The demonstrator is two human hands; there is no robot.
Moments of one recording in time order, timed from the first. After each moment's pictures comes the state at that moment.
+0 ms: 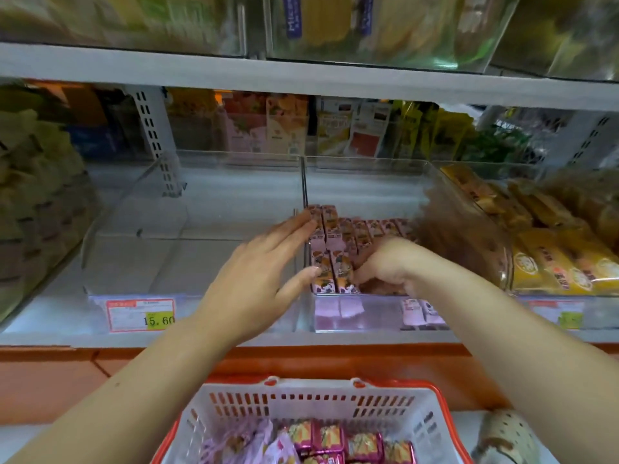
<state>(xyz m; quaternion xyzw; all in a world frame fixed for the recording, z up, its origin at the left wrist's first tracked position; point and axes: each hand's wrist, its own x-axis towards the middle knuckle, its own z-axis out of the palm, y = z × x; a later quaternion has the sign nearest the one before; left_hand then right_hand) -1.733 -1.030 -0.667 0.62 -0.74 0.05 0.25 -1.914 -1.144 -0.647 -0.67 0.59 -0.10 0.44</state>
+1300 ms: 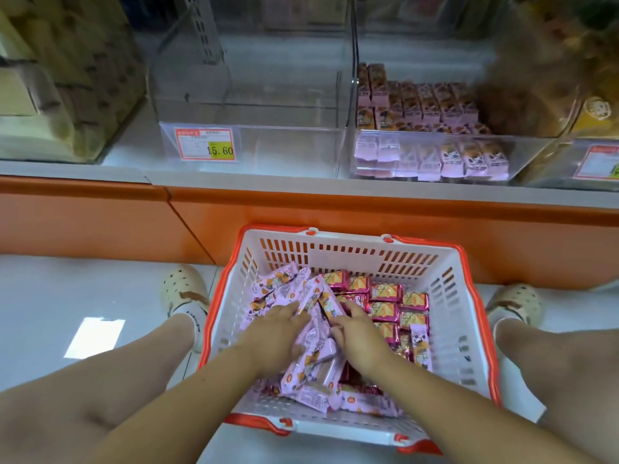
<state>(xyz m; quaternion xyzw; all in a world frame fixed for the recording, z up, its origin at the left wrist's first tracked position) -1.771 -0.839 -0.879 0.67 -0.68 -0.27 -0.12 -1.948 -0.917 -0.909 -0.81 0.45 0.06 0.37</state>
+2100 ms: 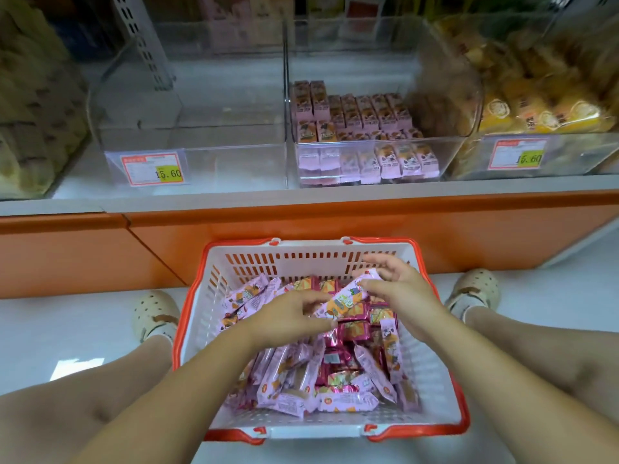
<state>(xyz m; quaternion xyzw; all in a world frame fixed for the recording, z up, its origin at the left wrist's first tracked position) -1.823 -0.891 -0.807 0.62 -0.57 -0.52 0.16 -2.025 -0.967 -0.802 -0.51 0.52 -0.25 0.64</state>
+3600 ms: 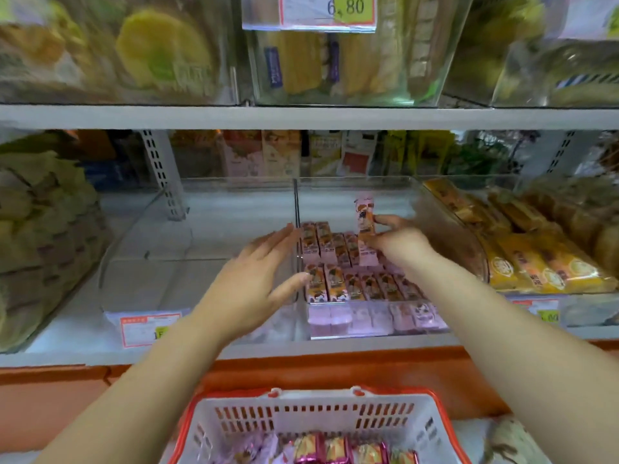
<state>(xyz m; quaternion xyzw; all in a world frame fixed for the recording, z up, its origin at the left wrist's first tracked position) -1.727 -1.036 -0.655 0.66 -0.73 0.02 0.18 -1.931 -1.173 -0.638 -0.65 0.57 -0.33 0.38</state>
